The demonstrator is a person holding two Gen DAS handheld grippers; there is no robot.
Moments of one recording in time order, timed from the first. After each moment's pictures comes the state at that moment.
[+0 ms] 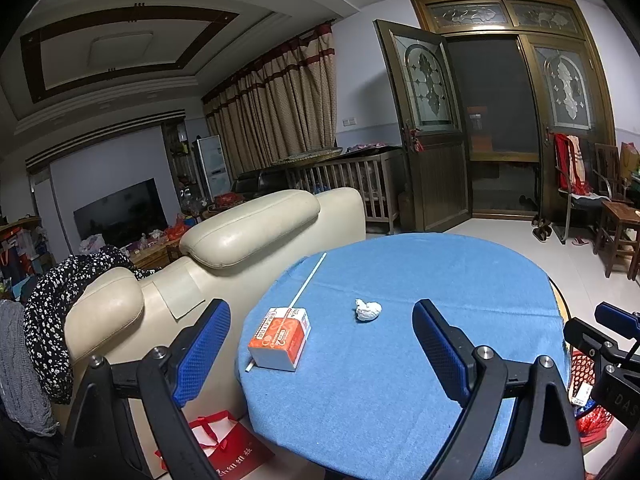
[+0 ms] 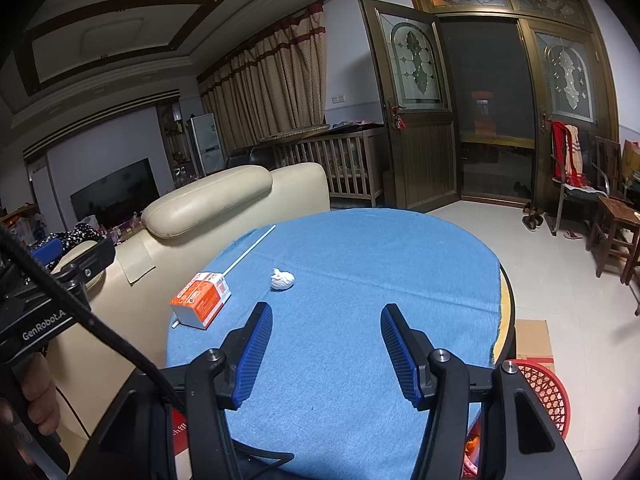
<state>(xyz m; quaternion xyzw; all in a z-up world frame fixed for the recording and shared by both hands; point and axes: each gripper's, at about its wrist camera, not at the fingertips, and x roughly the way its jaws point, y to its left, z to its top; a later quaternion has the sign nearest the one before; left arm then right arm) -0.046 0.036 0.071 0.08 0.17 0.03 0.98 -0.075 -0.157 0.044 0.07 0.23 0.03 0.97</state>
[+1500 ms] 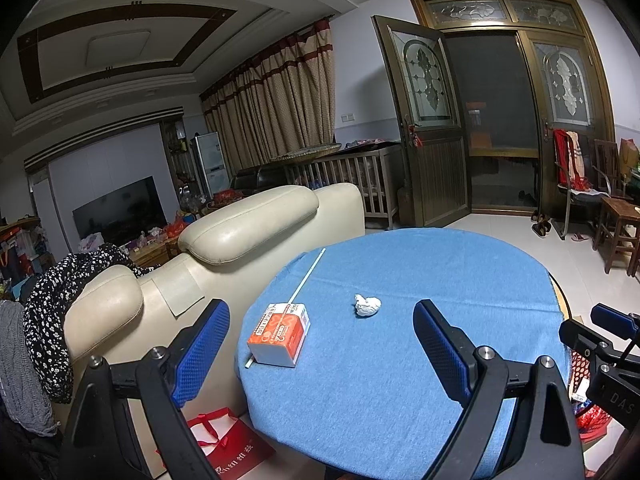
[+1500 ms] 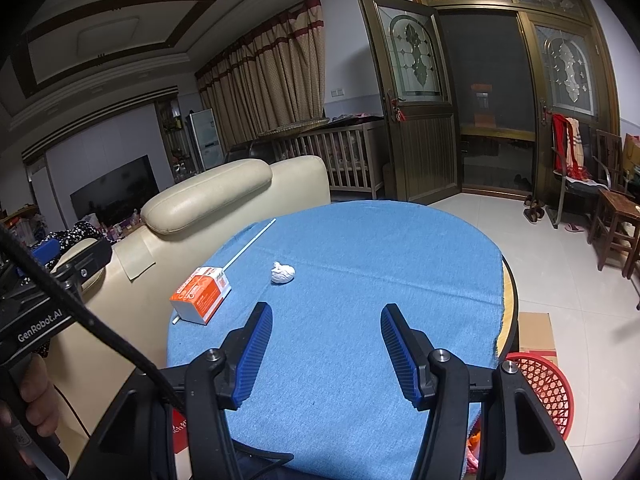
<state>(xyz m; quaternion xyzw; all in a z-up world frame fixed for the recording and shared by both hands) -0.045 0.039 0.069 0.08 0.18 0.02 0.98 -0.070 -0.160 0.041 0.08 0.24 0.03 0.97</state>
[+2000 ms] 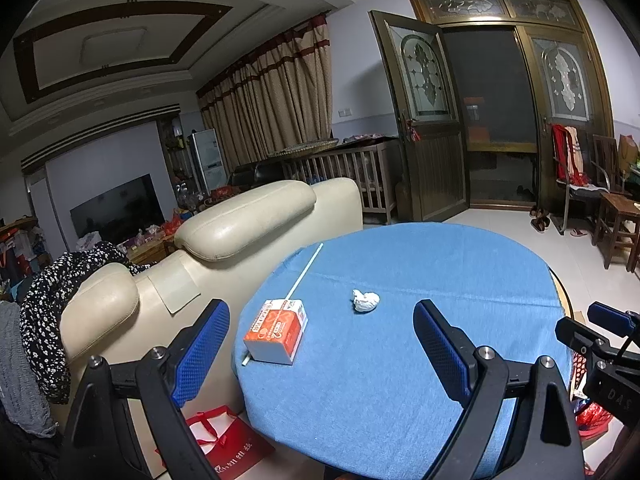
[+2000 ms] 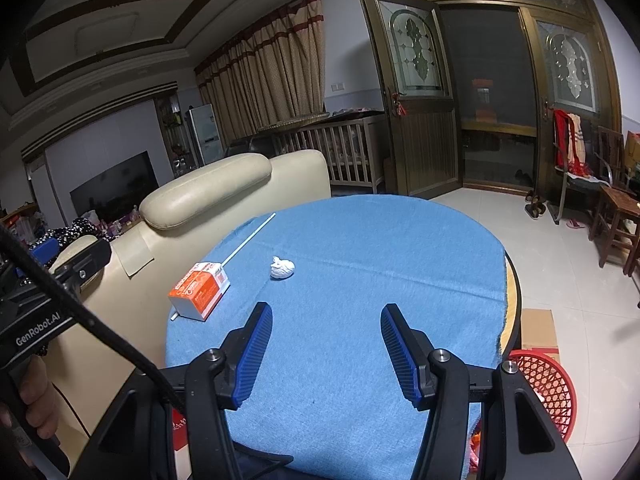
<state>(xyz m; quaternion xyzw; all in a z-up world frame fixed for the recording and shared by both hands) -0.032 0.039 0.062 0.09 0.19 0.02 0.98 -0.057 -0.158 0.033 0.08 0.25 0.03 0.96</state>
